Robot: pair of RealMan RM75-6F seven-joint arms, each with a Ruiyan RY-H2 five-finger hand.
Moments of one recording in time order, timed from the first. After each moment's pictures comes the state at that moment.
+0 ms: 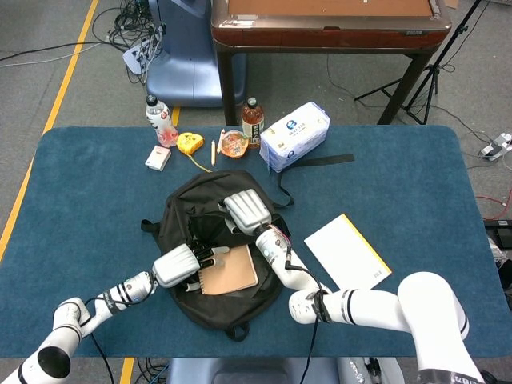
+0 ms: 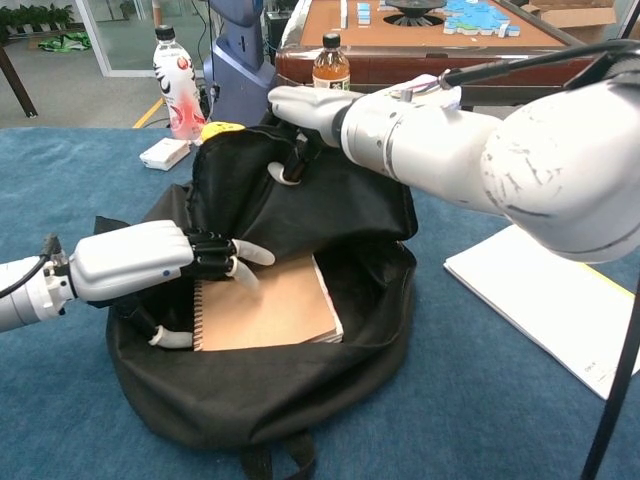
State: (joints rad) left arm -0.70 -1.96 0.26 -0.27 1.87 1.43 -0.66; right arm 1.17 -1.76 0.31 -1.35 -0.70 0.89 -0.52
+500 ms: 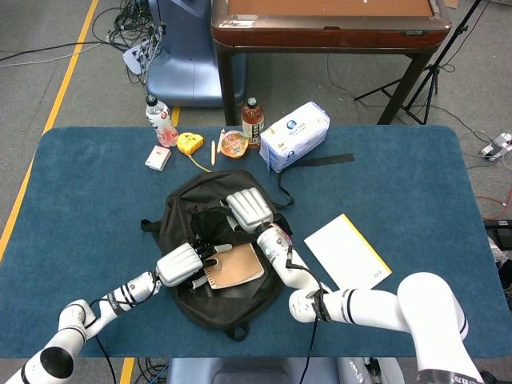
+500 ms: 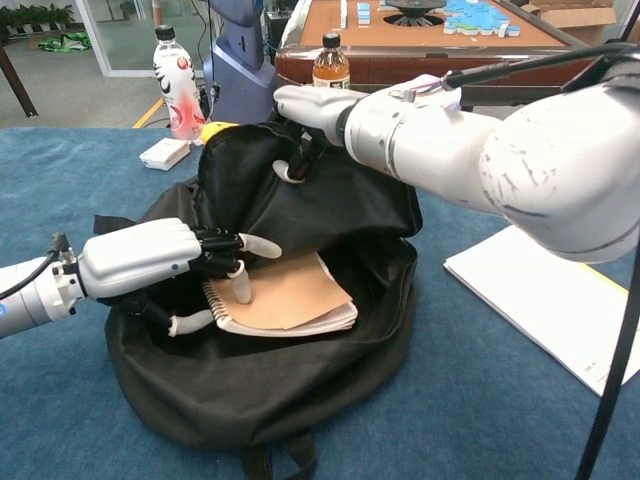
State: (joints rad) left arm -0.71 -1.97 0.24 -0.30 1.85 1.44 -0.68; right arm 1.17 -1.76 0.32 -1.33 -0.70 0.89 -0.52
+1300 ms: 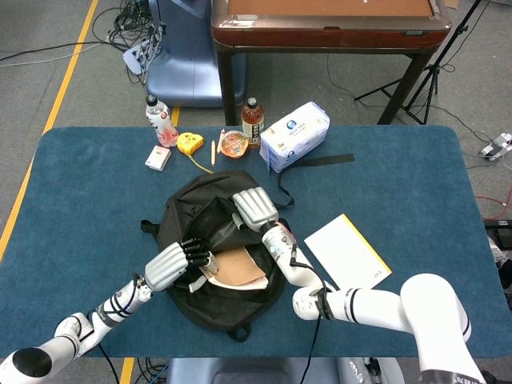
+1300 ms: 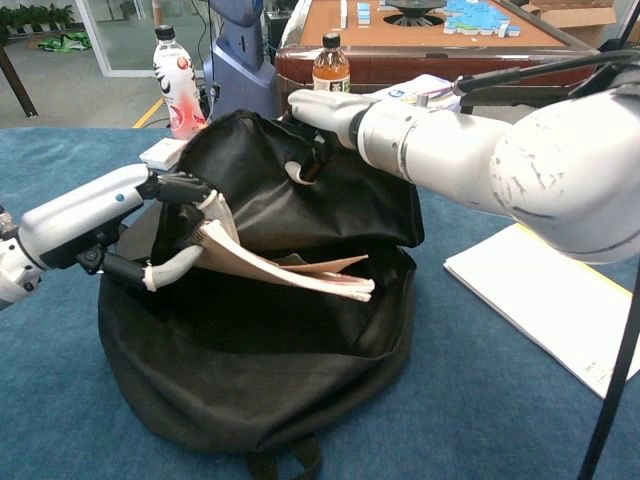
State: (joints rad) left arm -0.67 -1.85 0.16 -0.63 1.80 1.65 -0.79; right arm 1.15 -1.76 0.31 -1.31 -0.70 0.87 -0.48
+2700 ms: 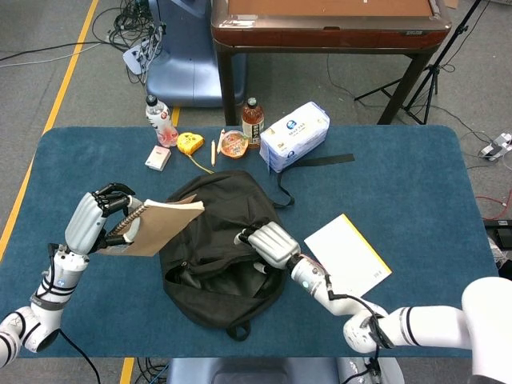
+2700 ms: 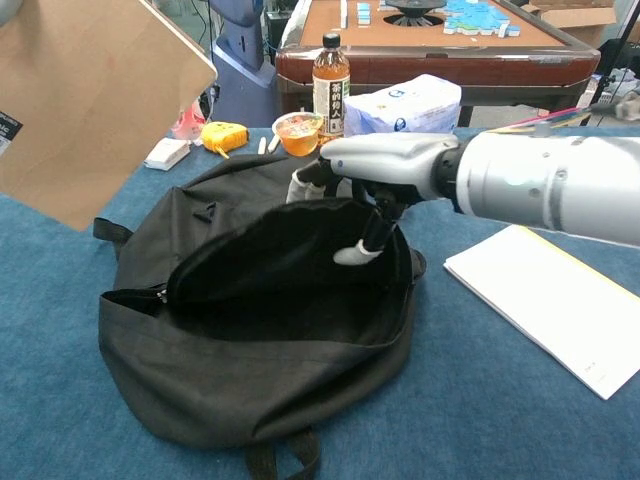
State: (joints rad) left arm -0.62 -1.40 -0.09 -1.12 1.65 1.65 -0.67; right arm 0.97 -1.47 0.11 -1.72 -1.02 0.85 -0.39
